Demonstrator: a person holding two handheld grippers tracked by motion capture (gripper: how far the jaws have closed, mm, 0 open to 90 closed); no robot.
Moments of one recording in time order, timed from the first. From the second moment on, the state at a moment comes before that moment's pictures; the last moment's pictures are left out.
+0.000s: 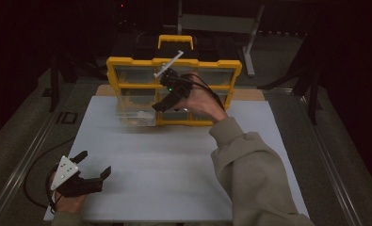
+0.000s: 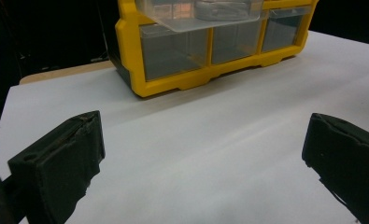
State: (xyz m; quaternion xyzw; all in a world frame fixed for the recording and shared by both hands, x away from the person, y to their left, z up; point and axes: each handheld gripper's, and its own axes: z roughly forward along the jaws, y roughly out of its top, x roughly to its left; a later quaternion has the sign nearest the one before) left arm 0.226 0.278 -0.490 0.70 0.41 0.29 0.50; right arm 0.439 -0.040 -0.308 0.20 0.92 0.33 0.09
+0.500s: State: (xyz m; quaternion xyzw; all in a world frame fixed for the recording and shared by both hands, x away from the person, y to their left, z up) left arm 0.226 0.277 -0.488 0.70 0.41 0.29 0.50; right arm 0.391 -0.163 -0.359 0.33 0.85 0.38 0.16
